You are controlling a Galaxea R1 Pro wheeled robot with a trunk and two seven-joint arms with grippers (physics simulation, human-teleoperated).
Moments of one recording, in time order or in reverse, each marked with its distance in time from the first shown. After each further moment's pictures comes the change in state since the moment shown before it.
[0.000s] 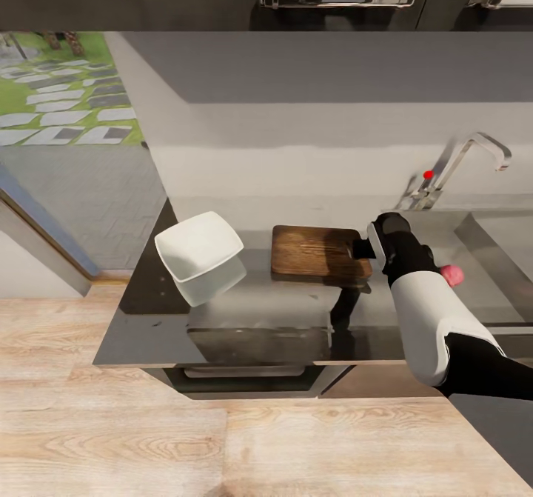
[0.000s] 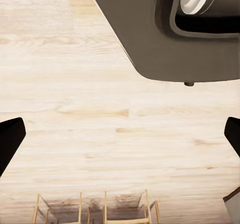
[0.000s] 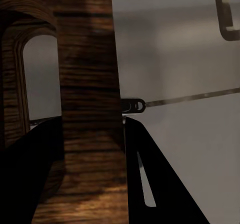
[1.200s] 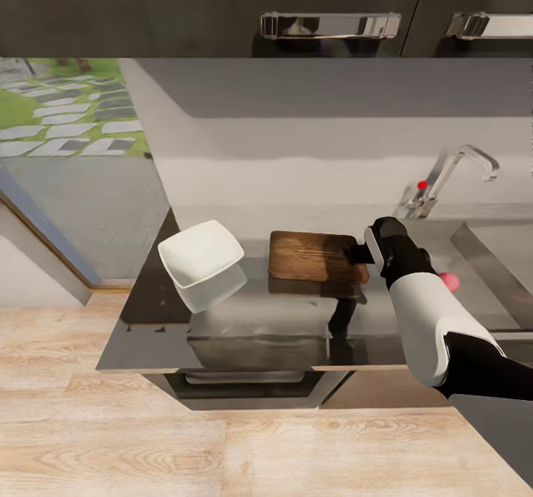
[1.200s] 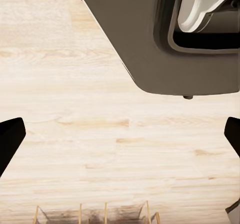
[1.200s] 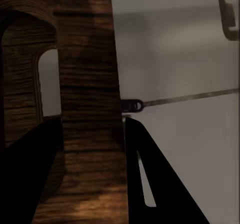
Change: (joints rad) left arm 0.000 0.000 -0.001 0.000 0.000 0.000 0.000; right arm 0.001 0.000 0.003 0.044 -0.018 -0.001 -0.001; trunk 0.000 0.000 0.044
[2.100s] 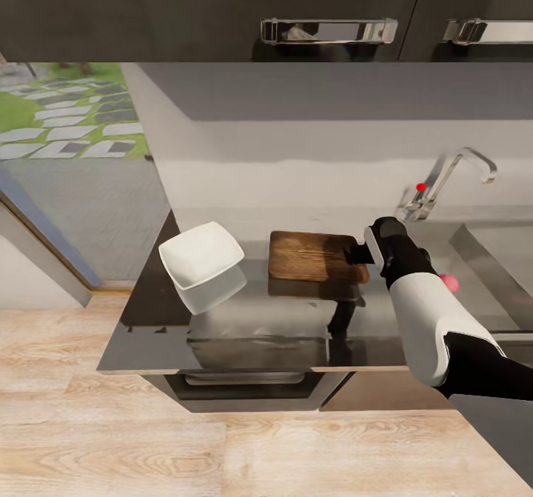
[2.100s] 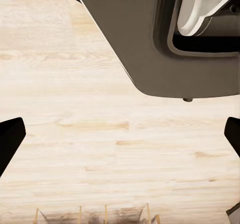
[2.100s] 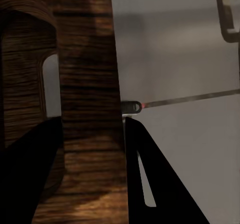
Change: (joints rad) left arm -0.001 0.000 0.000 0.000 0.000 0.000 0.000; right arm 0.000 0.000 0.000 0.000 0.000 0.001 0.001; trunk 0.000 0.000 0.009
